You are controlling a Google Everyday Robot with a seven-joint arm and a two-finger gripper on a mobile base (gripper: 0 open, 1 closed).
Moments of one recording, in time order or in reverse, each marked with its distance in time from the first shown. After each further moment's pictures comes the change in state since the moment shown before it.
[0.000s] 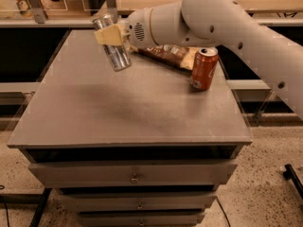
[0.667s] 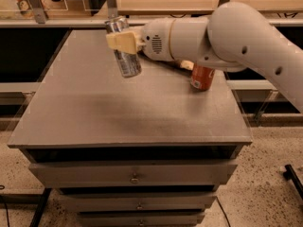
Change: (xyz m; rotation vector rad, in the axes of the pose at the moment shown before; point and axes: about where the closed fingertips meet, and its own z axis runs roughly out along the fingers) arm 0.008 0.019 -0.052 0.035 -0.124 -0.014
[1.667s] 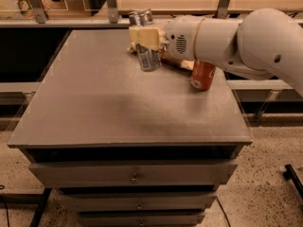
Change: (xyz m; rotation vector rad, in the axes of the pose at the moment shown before) arm -0.013 -0.023 -0.047 0.089 -0.091 -0.052
